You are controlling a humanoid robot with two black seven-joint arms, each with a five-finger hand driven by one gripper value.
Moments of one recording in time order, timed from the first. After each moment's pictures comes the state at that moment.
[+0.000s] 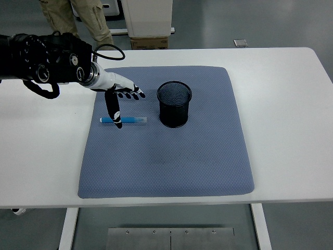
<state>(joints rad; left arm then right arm) -1.86 0.17 1.05 -1.10 0.18 -0.23 -0.11 0.03 0.00 0.30 0.21 -0.01 0.05 0.24</state>
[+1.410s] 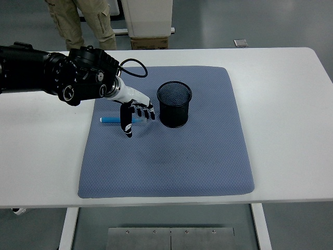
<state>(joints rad) -1.77 0.07 0.95 -1.01 0.40 -0.28 -0.09 0.03 0.00 0.30 0.21 -0.01 0.05 0.24</state>
